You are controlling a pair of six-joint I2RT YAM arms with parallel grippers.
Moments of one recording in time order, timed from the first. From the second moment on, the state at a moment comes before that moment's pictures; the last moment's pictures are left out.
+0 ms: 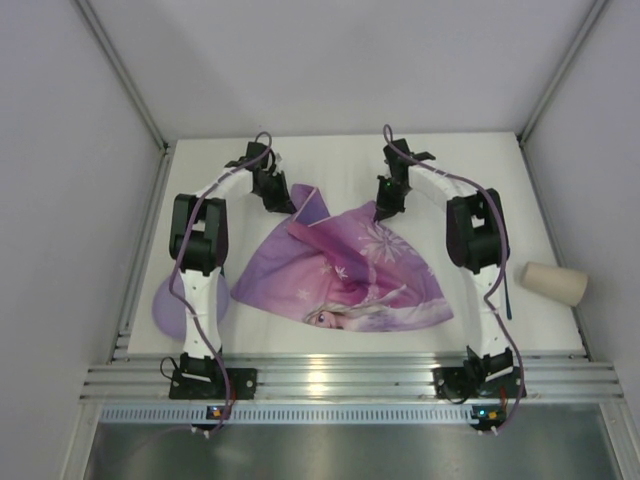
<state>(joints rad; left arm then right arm) -0.18 2.27 1.75 -0.57 0.39 -0.43 0.34 2.29 1.86 -0.80 -0.19 0.48</state>
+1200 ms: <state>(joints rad) -0.07 2.11 1.63 -0.78 0.03 -0.42 0.07 2.29 2.00 -0.95 0.08 0.39</state>
